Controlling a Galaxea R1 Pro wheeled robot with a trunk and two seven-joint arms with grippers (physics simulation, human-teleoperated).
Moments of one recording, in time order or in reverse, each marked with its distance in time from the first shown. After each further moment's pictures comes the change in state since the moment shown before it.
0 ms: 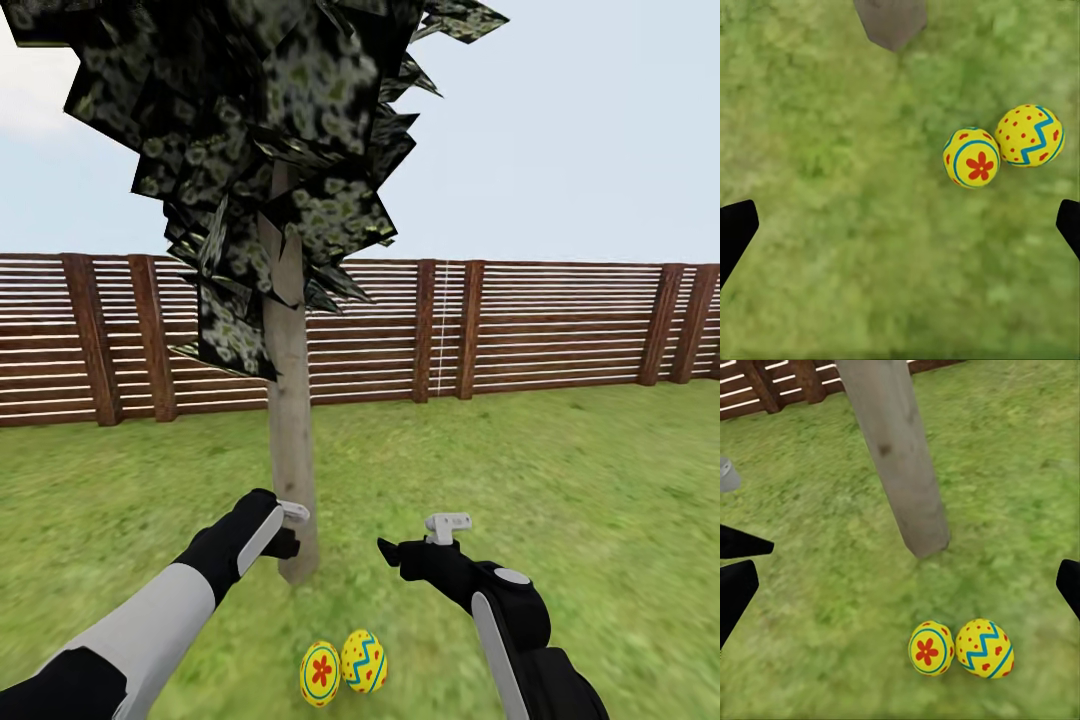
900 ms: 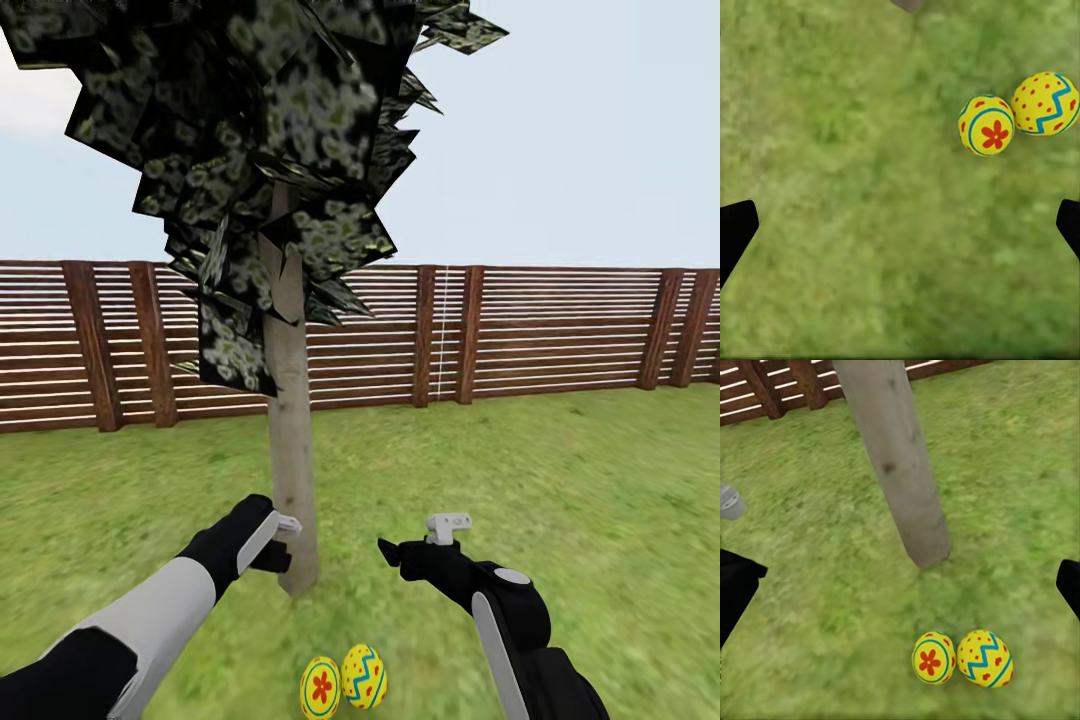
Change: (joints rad) left arm -0.040 -0.006 0.003 0.153 0.006 0.010 -0.008; right arm 0.000 0.000 -0.001 0.001 0.000 0.000 -0.001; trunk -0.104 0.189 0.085
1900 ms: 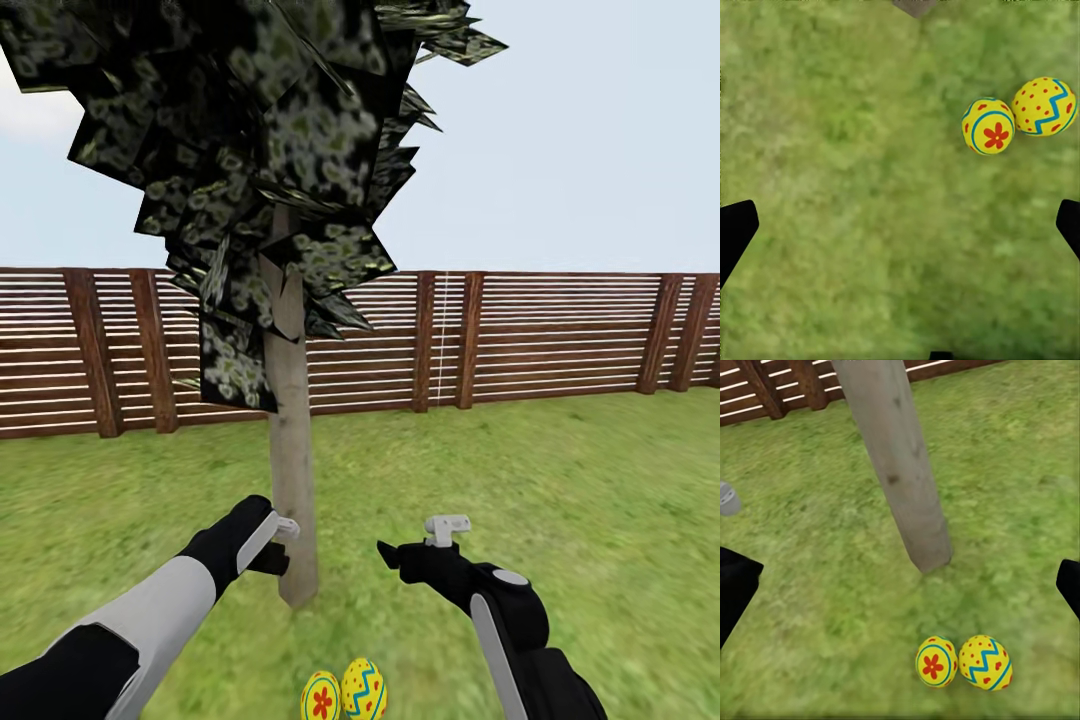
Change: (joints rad) left arm -0.008 -0.001 0.001 0.026 0.000 -0.001 0.002; right arm 0.000 0.000 0.003 0.013 0.002 0.000 -0.001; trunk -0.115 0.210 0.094
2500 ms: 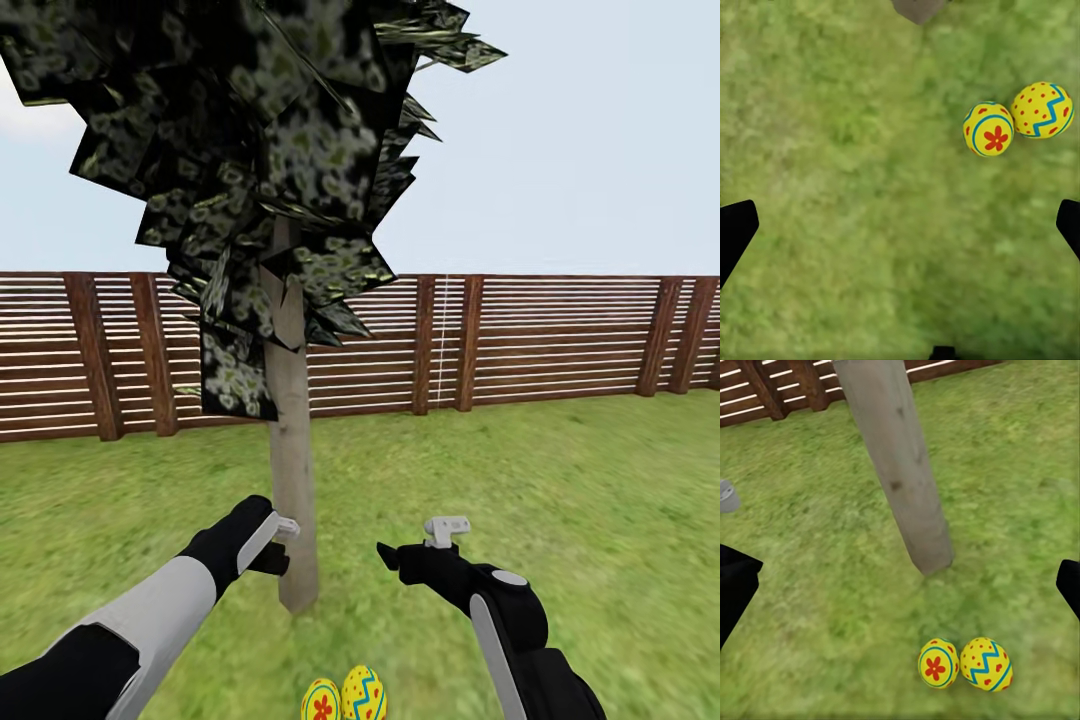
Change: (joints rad) left arm 0.000 -0.001 -0.003 0.000 -0.004 -0.001 0.000; right arm 0.000 0.000 0.000 0.007 0.000 0.000 0.000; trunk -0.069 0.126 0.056
